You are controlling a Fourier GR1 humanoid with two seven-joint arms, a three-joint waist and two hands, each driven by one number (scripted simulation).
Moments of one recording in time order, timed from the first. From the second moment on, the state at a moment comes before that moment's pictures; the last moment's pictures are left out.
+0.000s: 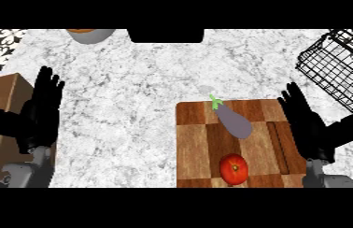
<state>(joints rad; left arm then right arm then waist) -0.13 0.36 -0.08 -1.56 0.34 0.45 0.07 -0.04 -0.23 0.02 -1.54 -0.30 -0.13 0.14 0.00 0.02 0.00</state>
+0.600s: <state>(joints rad) -0.16 0.50 -0.20 -1.49 0.16 0.34 0.05 -0.35 -0.52 0.21 -1.38 0.02 -0.10 0.62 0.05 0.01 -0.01</state>
